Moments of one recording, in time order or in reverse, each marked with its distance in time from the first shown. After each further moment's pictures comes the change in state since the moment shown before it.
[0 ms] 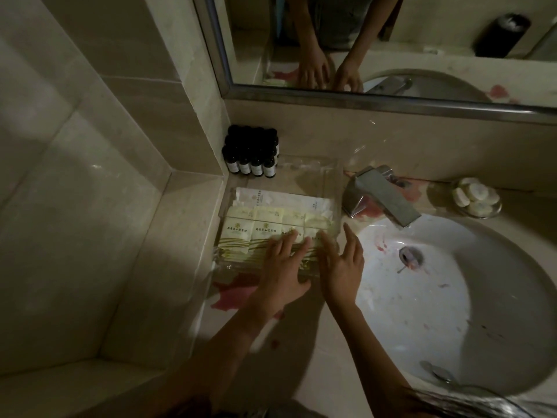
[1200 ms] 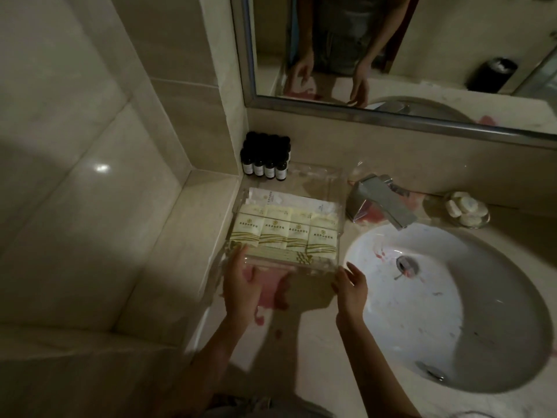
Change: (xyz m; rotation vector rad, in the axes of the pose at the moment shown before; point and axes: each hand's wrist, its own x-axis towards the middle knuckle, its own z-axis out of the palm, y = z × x) left_hand -0.071 -0.046 0.015 -0.871 0.571 -0.488; right_hand -0.038 -0.028 -0.046 0.968 -0.083 0.922
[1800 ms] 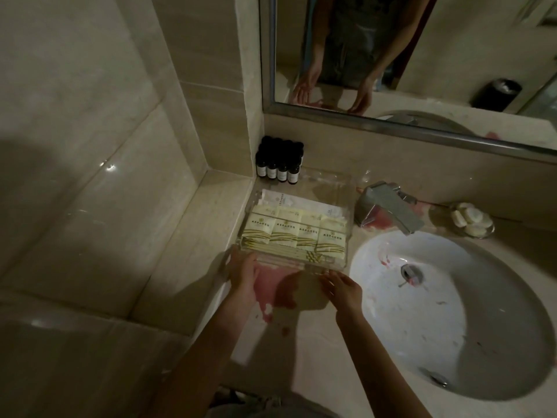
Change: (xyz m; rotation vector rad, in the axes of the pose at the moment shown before) left_hand 0.029 0.023 -0.015 -0.605 0.000 -0.639; right_hand -0.010 -0.002 0.013 0.076 -0.137 0.177
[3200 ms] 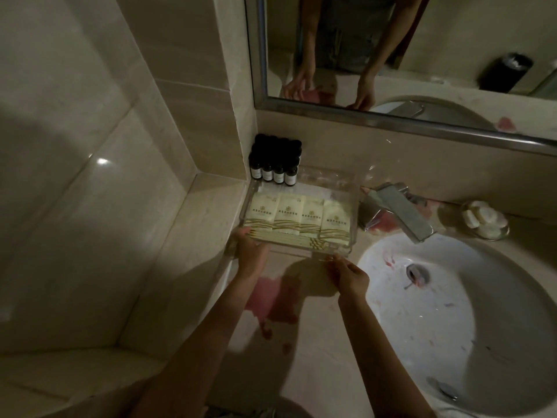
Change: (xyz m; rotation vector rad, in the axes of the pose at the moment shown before) left_hand 0.030 0.037 0.050 0.341 -0.048 0.232; right_hand 0.055 -0.020 0.022 -0.007 0.135 -0.007
